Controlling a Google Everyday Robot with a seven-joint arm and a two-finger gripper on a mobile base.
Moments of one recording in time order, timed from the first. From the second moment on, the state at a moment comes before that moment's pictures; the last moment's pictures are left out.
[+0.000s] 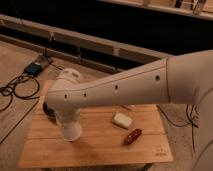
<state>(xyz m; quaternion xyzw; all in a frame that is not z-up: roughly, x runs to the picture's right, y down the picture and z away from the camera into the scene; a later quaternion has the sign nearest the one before) -0.159 0.149 0.632 -0.28 0.06 0.47 0.83</state>
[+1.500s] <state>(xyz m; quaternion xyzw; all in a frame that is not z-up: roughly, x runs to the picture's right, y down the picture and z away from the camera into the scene) -0.185 0.194 0.685 -0.29 0.12 0.48 0.82</state>
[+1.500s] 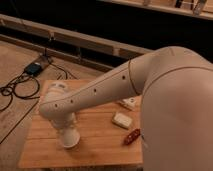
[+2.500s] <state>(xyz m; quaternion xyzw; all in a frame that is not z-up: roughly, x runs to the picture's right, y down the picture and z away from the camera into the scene) -0.171 0.211 0.693 -0.28 0.16 0.48 0.82</state>
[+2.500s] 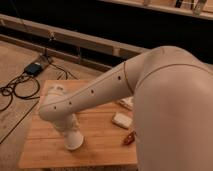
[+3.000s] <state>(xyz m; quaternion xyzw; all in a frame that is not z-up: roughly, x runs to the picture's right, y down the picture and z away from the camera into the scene) -0.178 0.218 0.707 -0.29 0.17 0.48 0.81</state>
